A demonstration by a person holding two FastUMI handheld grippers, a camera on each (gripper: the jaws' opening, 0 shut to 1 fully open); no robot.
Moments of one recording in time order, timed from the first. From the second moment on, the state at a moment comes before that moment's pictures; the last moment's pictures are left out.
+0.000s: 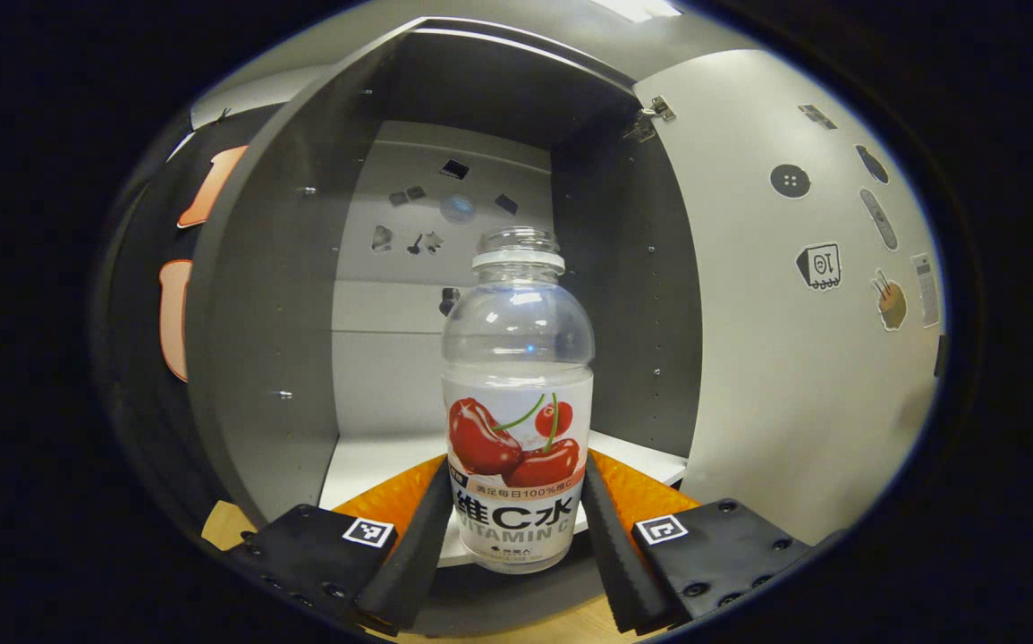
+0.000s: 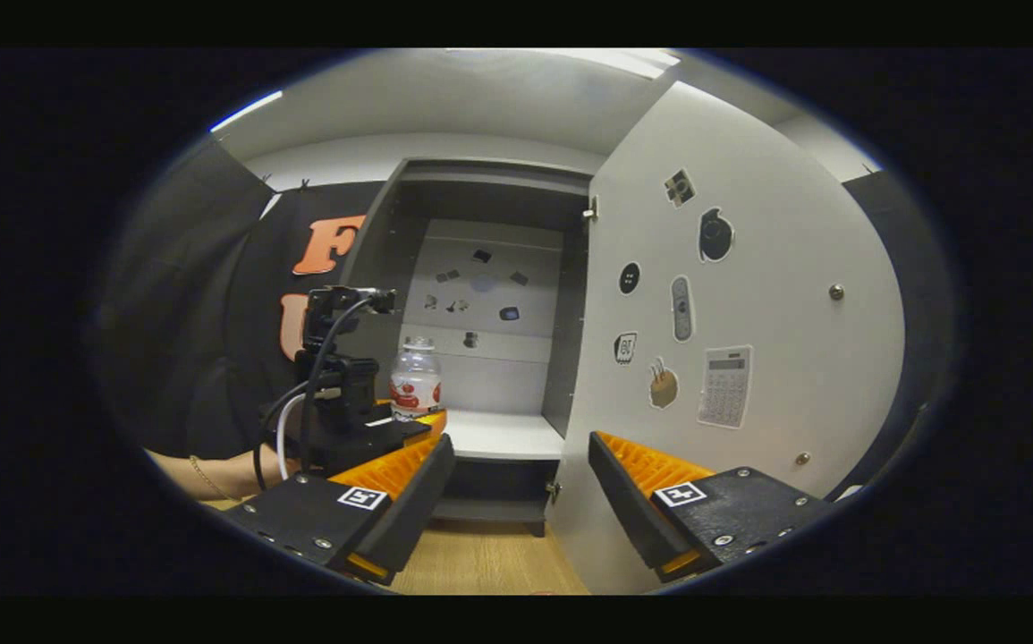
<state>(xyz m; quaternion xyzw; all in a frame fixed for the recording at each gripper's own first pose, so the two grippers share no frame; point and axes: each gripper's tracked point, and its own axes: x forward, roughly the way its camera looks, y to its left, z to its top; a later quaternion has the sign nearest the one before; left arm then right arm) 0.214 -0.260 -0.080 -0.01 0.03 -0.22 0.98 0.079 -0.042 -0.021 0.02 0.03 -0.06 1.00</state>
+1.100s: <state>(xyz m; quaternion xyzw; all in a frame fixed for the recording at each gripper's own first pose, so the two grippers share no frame) 0.084 -0.137 -0.175 -0.01 0.02 -0.17 0.98 0.100 0.050 -0.060 0.07 0.07 0.04 0.99</state>
